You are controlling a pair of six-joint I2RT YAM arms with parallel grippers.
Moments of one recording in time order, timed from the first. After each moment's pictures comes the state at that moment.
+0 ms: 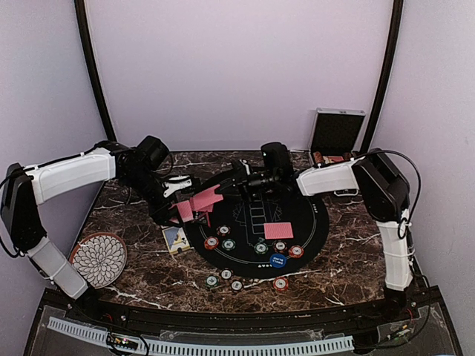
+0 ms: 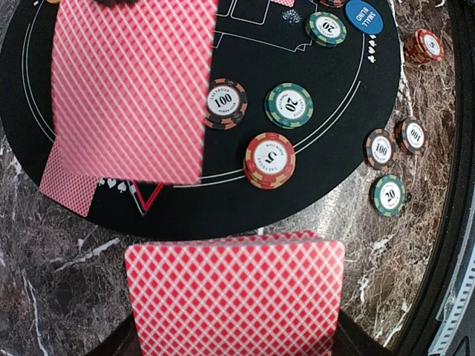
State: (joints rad) left arm -0.53 1.57 1.25 -0.91 0.33 0.63; right arm 0.72 2.17 1.47 0.34 -0.92 1.20
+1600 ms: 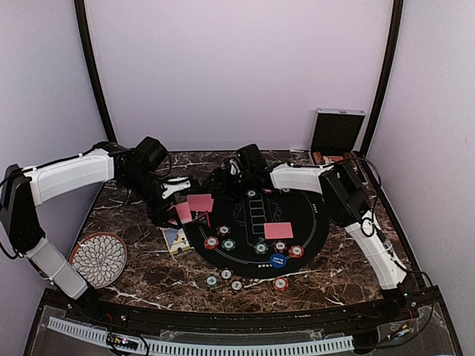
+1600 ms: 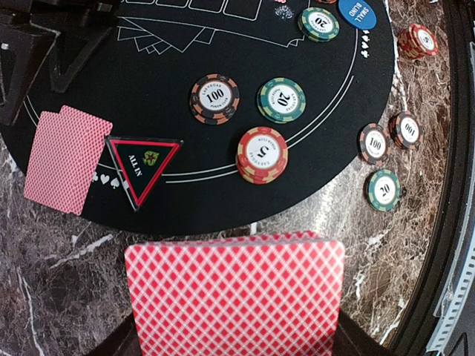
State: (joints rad) left arm -0.53 1.55 1.24 -0.92 0.34 0.64; right arm 0.71 2.60 2.10 -0.12 -0.58 0.88
